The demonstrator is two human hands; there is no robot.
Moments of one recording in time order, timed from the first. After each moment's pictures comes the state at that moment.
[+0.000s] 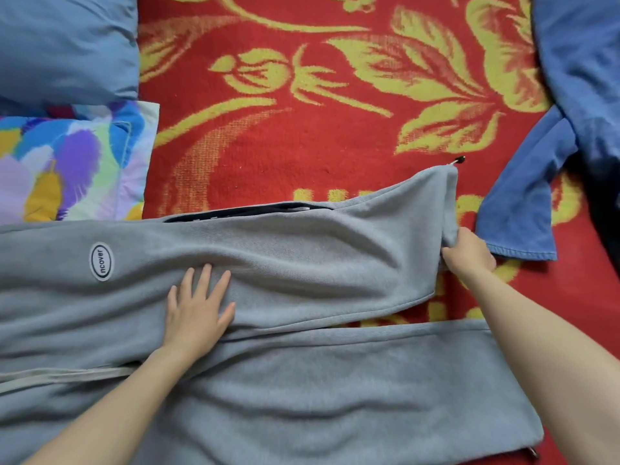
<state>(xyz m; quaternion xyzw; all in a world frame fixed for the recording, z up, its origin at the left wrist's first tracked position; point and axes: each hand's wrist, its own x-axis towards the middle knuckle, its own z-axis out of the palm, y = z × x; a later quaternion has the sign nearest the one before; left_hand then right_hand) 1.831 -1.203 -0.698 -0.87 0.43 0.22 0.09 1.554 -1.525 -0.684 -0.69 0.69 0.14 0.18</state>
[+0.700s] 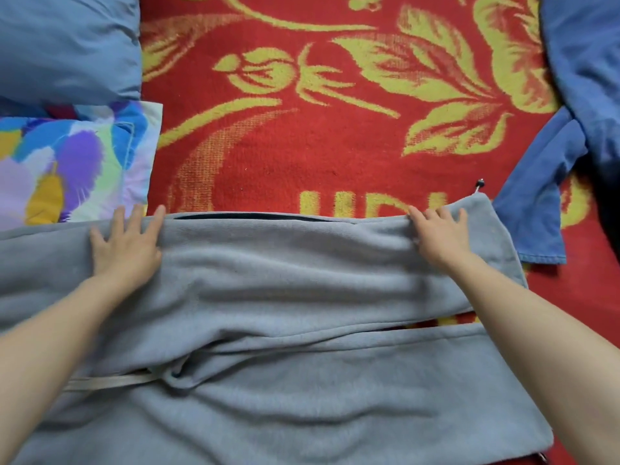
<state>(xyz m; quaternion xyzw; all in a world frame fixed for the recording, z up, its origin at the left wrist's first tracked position) 1.962 -1.229 -0.679 -0.90 0.37 0.15 0.19 1.605 -1.522 -0.680 -0.86 0.43 0.27 -0.02</state>
